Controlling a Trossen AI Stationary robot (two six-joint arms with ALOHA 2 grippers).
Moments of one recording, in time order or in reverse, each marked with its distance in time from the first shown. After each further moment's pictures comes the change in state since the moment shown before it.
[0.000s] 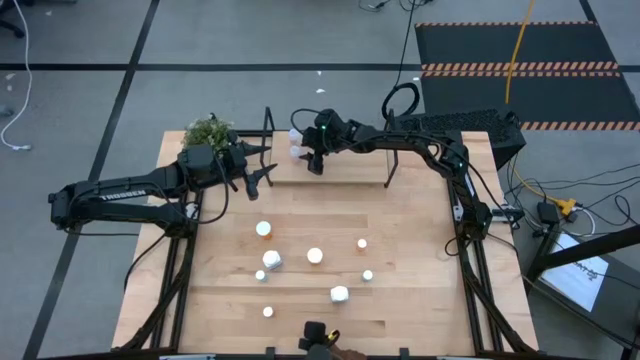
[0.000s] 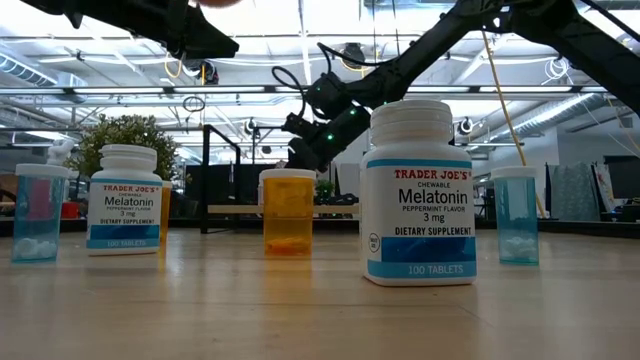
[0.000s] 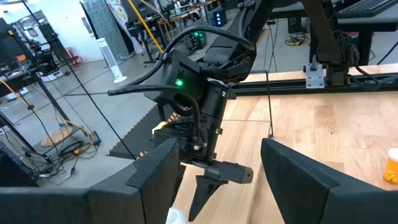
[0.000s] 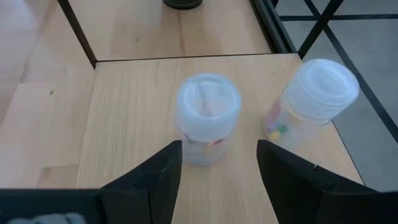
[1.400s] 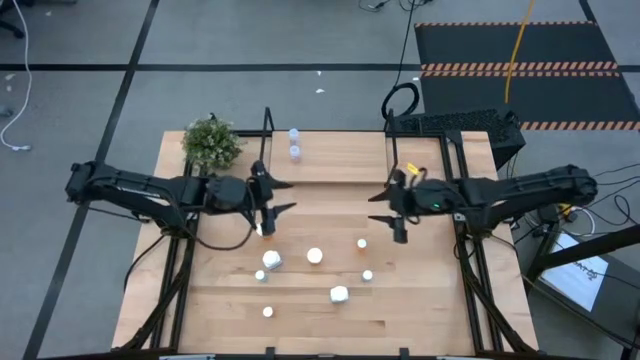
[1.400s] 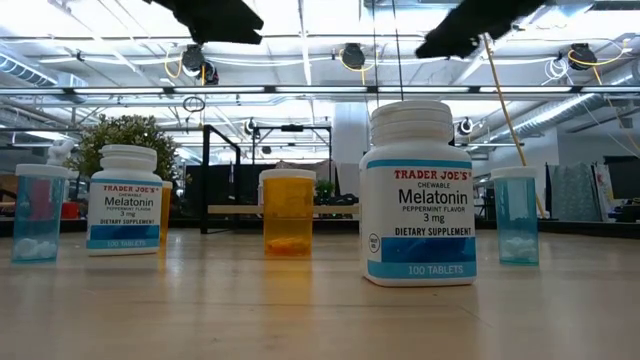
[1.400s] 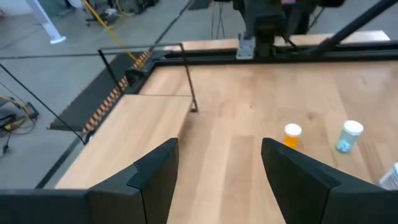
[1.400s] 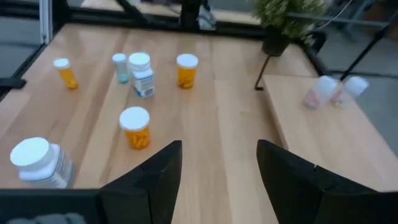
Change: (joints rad) left arm -0.385 0.268 0.221 -0.197 -0.199 -0.222; right arm 0.612 -1.190 -0.821 -0.194 0.437 0.259
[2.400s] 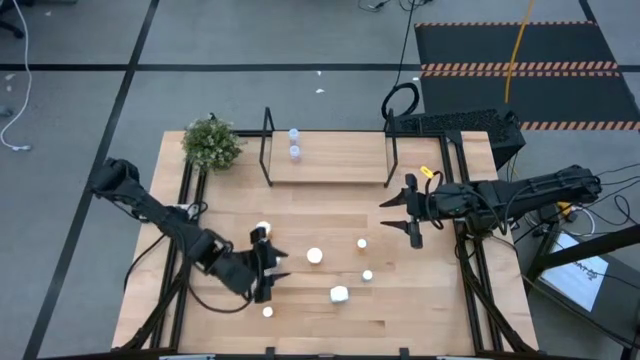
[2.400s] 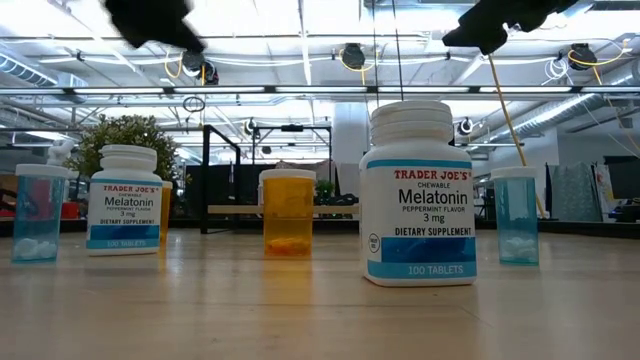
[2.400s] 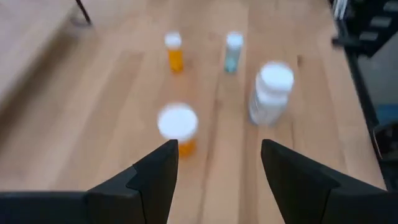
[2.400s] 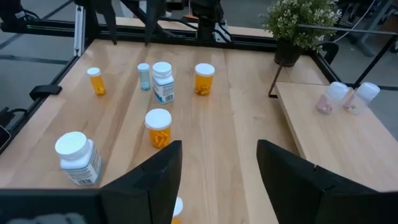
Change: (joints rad) left arm -0.498 0.290 0.091 -0.209 -0.187 -0.559; right arm 0.071 -0.163 -0.088 -0.008 0.000 0.032
